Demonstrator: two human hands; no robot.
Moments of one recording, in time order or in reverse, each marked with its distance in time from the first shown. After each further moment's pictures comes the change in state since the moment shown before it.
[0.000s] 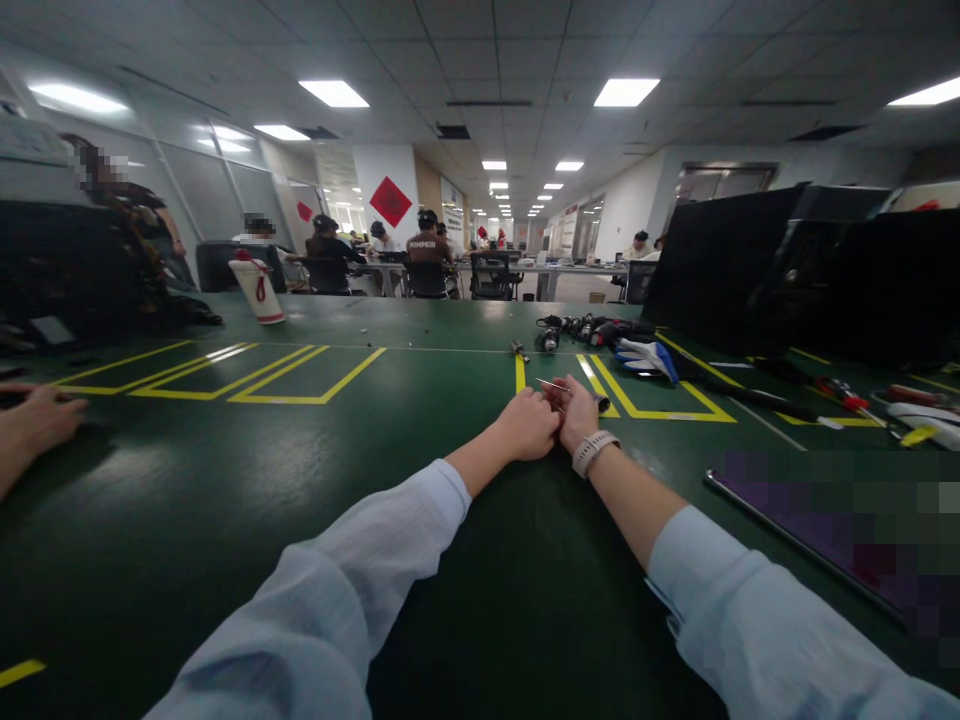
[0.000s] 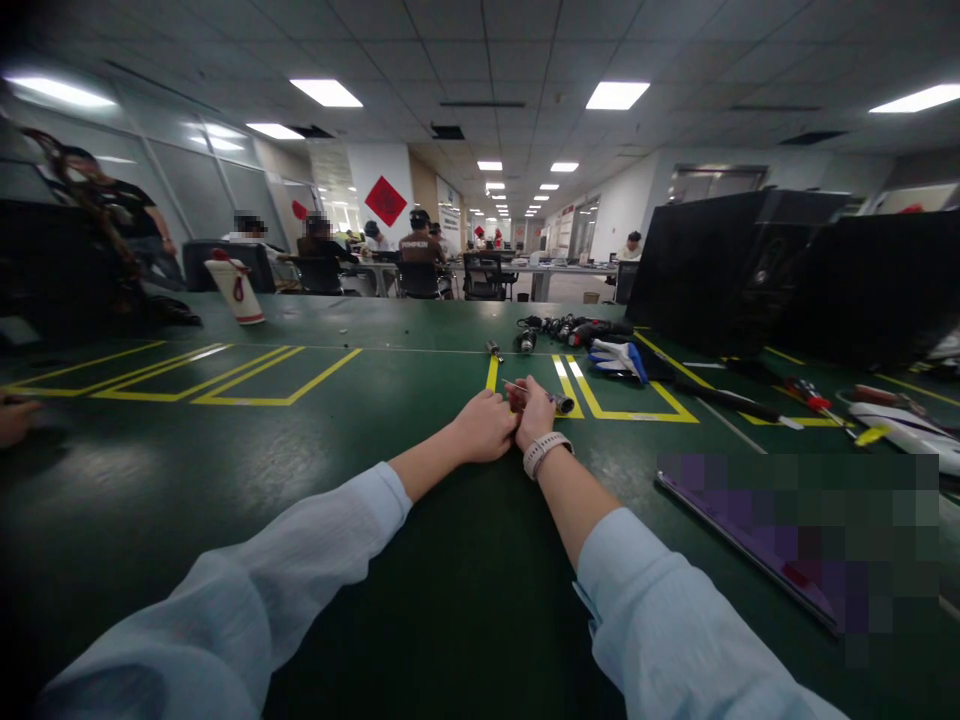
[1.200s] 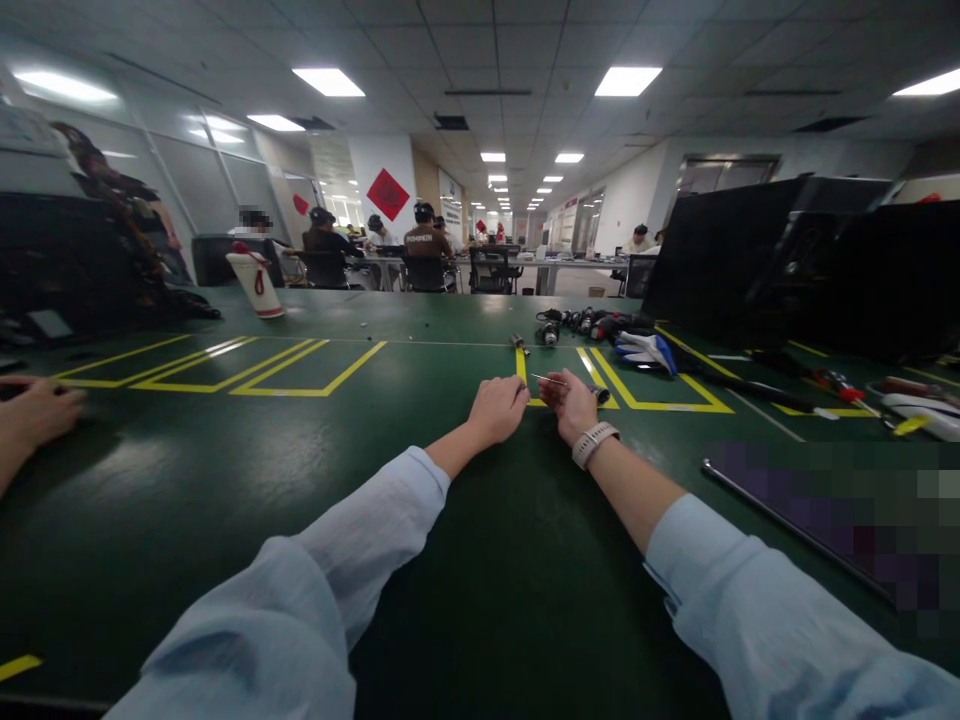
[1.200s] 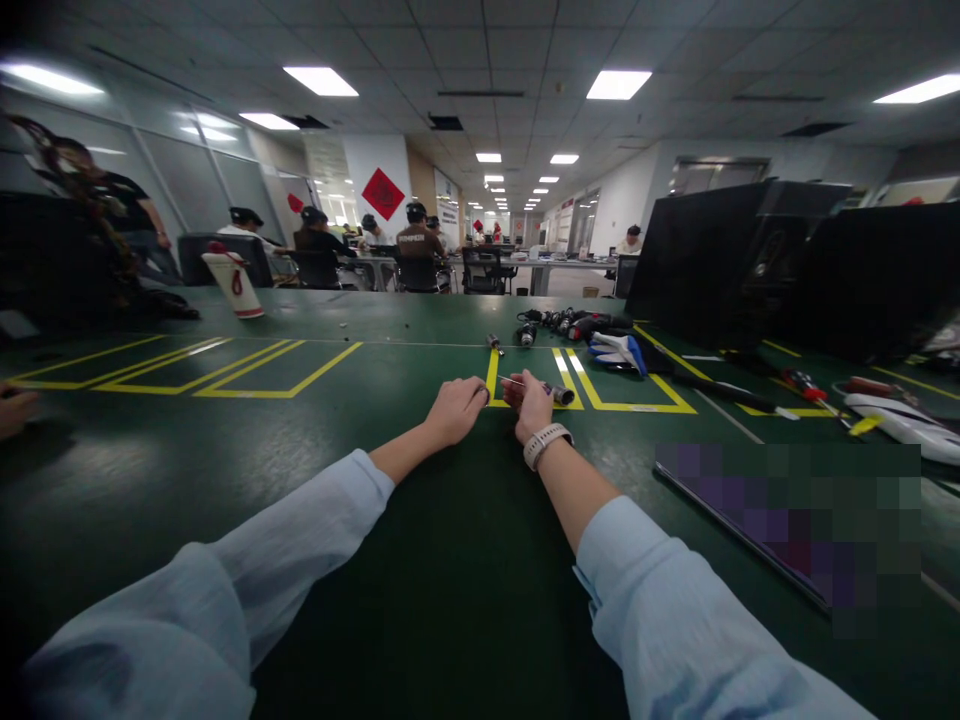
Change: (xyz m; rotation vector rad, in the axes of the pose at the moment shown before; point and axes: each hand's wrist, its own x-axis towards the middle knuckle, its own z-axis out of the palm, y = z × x) left_hand -0.029 -0.021 0.001 -0.331 0.140 -0.457; right_hand -0.007 -0.002 -0.003 -0.109 -0.067 -0.022
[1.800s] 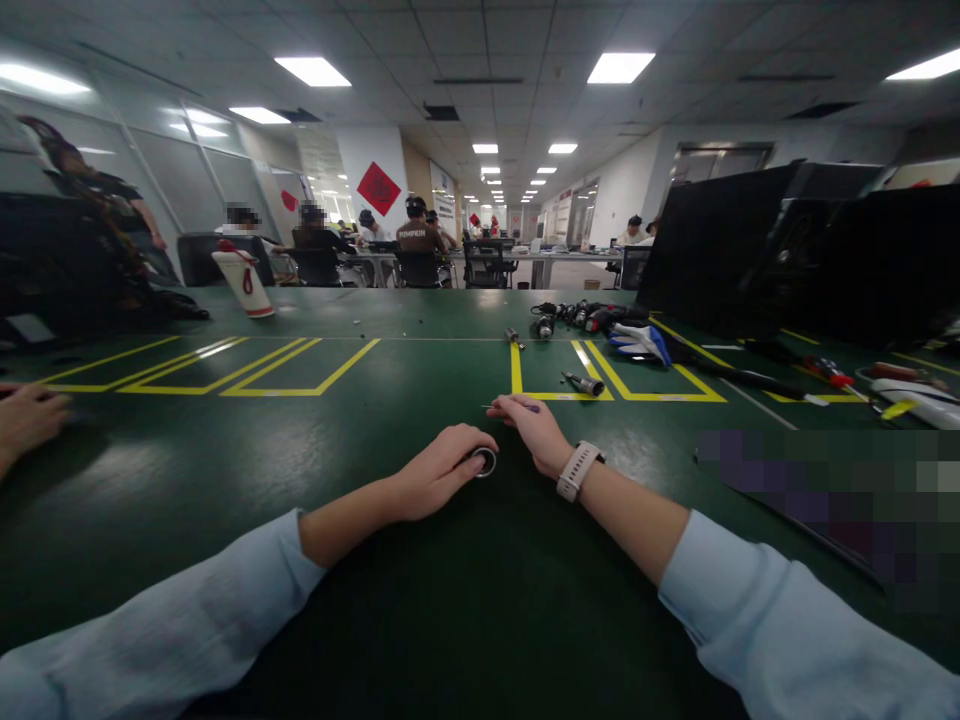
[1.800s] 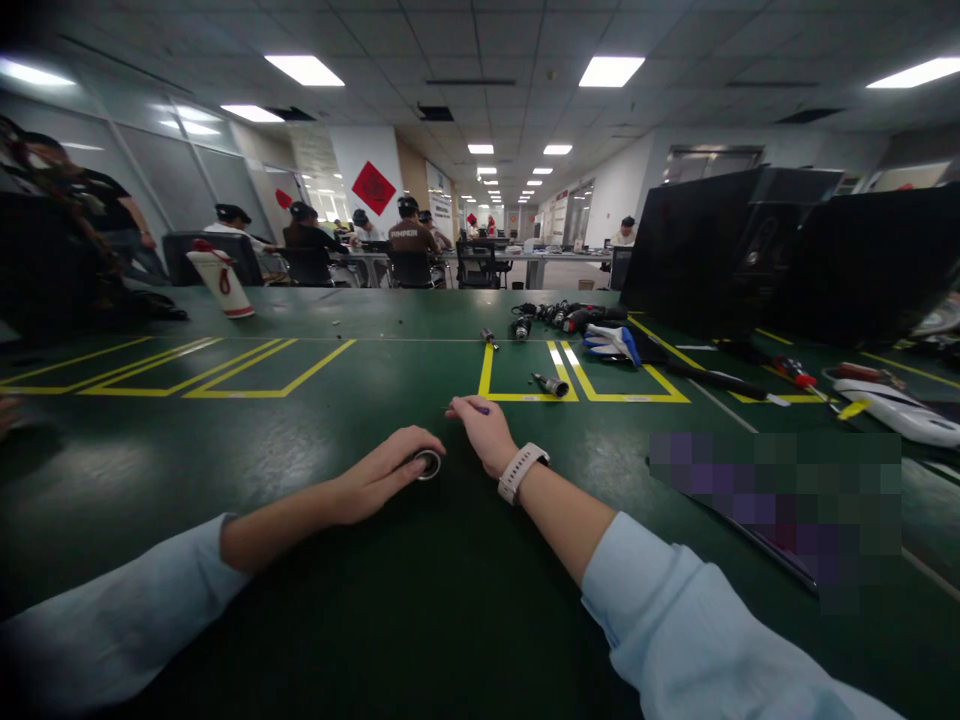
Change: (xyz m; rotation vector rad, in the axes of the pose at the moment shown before) left_hand -0.094 -0.010 -0.076 -0.390 -0.373 0.184; right_hand -0.060 0.025 0.013 -0.351 -0.361 -0.075
